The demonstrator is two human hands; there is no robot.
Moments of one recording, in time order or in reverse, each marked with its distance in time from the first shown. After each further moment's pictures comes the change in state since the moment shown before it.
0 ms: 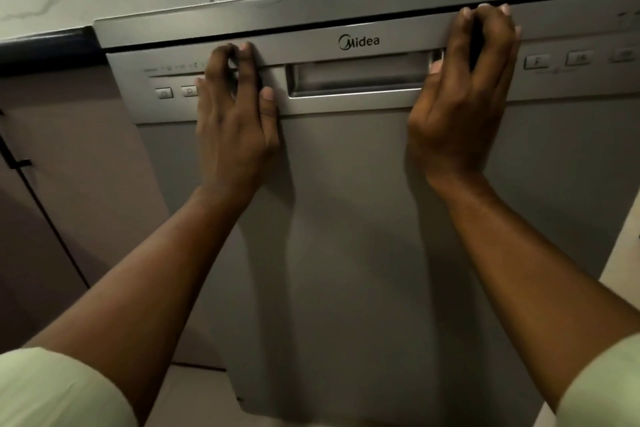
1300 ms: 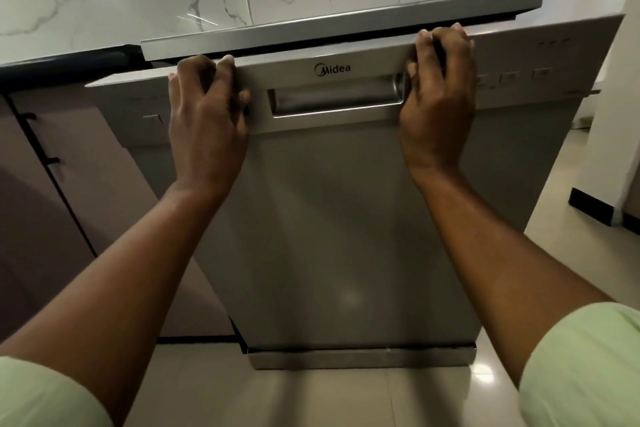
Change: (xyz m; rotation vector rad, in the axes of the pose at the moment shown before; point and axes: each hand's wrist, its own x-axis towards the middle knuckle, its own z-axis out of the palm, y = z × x) left_hand -0.017 0.024 -0.137 -0.053 -0.077 0.006; right_hand 0.012 -0.037 -0.113 -0.035 0.155 -0.064
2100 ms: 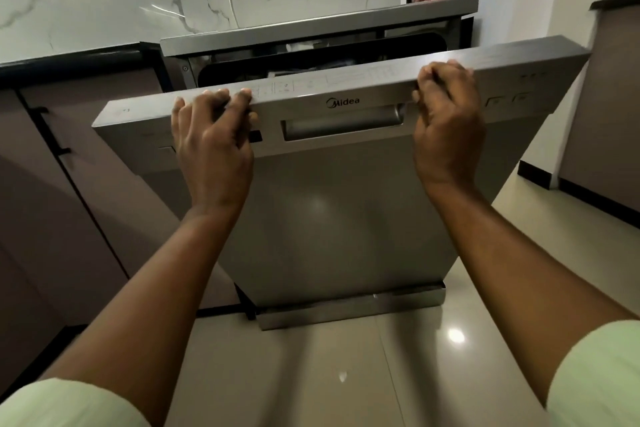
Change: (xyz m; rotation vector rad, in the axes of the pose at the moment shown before) left_hand -0.057 0.007 -0.086 -0.185 0.069 0.010; right_hand 0.010 -0.050 -0.139 -0.037 -0.258 0.098
